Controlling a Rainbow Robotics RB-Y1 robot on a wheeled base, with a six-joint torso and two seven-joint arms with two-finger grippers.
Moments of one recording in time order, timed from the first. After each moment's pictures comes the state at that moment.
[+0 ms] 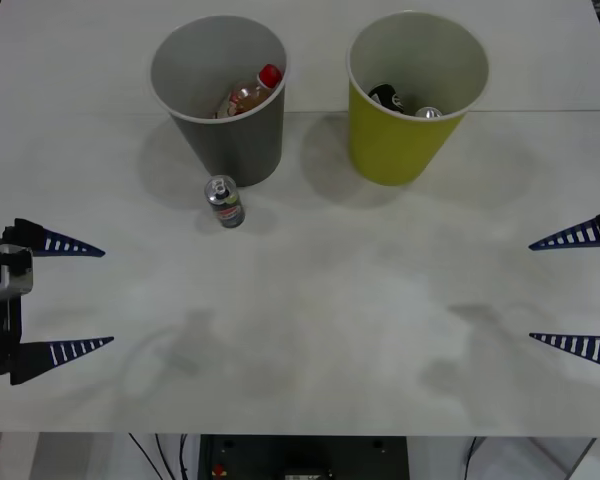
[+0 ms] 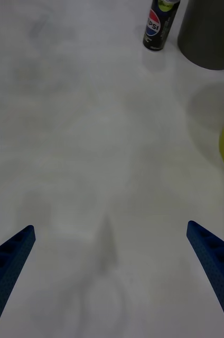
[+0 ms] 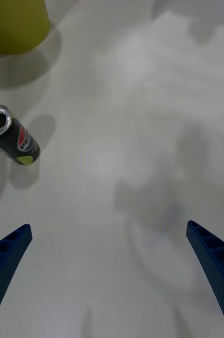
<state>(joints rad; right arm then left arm) 0.26 -1.13 -0.26 -2.01 1.31 -1.13 -0.09 0.27 1.08 0.23 -2.08 -1.38 -1.08 0.23</state>
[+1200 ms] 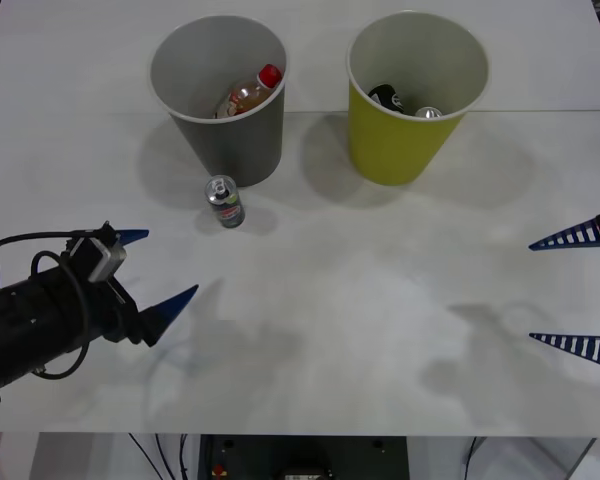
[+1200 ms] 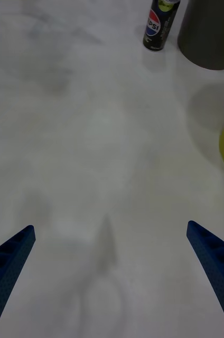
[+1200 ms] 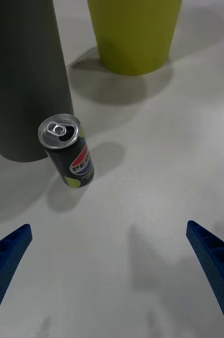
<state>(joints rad) 0.26 -1.13 -0.26 -2.01 1.31 -1.13 -0.09 0.21 1.08 -0.30 -2.16 -2.10 -0.29 1.10</state>
